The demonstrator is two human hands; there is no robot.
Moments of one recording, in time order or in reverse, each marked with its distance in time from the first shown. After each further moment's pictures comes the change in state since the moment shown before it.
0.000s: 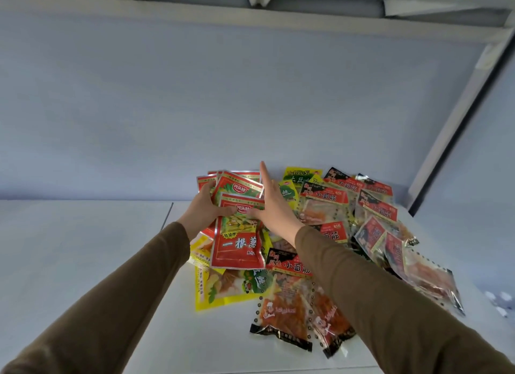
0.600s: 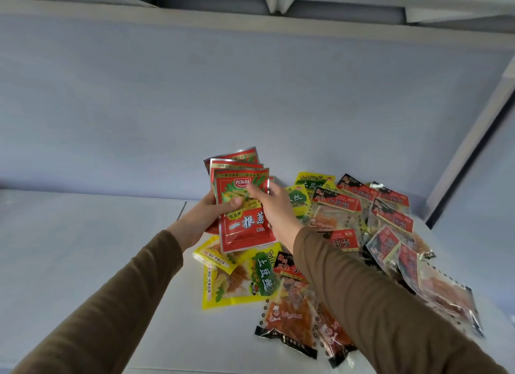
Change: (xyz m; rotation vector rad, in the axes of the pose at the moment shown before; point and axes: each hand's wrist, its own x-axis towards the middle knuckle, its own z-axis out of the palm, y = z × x) left_hand -0.037 0.016 -0.016 -0.307 -0.121 -0.091; right_hand 0.001 -0.038 0.008 0.914 0.037 0.248
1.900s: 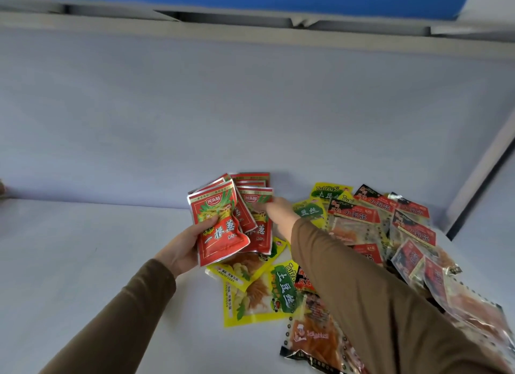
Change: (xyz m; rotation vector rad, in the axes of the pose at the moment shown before) left_hand -0.004 -0.051 -0.074 -0.487 -0.025 -0.247; right_hand 0.068 0.026 0.021 -0.126 0.074 0.284
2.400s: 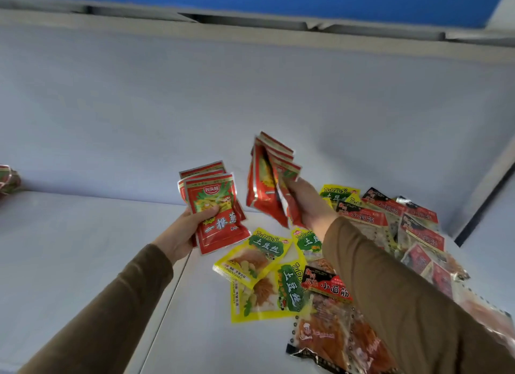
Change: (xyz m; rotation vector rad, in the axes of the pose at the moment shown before) left_hand -0.012 0.024 -0.001 0.114 0.182 0.185; right_hand -0.031 -0.040 -0.022 0.440 -0.284 -0.127
